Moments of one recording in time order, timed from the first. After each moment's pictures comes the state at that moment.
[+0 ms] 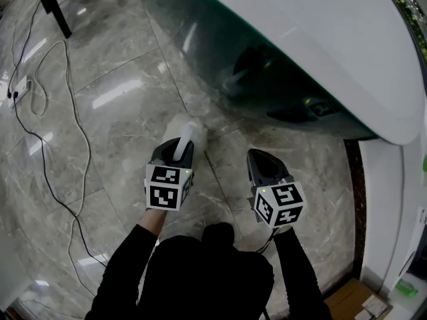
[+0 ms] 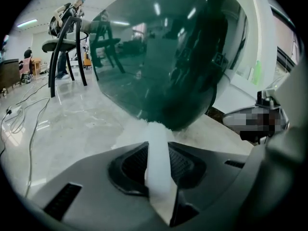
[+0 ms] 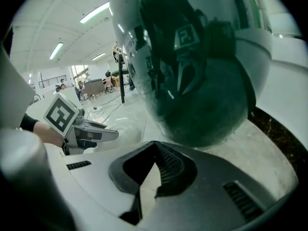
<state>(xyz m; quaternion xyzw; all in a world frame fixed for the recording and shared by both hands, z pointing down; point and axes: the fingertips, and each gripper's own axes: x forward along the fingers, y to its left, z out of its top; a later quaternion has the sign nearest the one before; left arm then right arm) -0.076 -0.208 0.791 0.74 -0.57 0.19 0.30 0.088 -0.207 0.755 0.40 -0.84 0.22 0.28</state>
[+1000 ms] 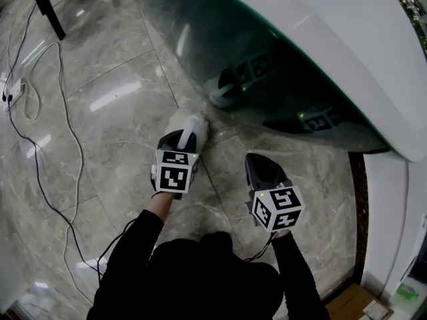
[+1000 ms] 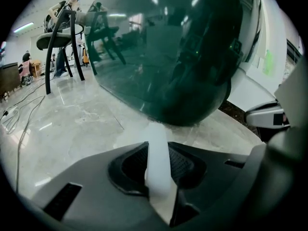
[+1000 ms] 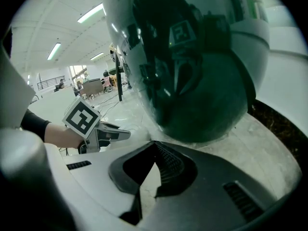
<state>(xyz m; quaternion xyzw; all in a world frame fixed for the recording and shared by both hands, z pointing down) -0.067 -0.256 0.853 0.73 -0.57 0.22 0.31 0.095 -0.218 0.788 0.40 -0.84 0.23 0.28</state>
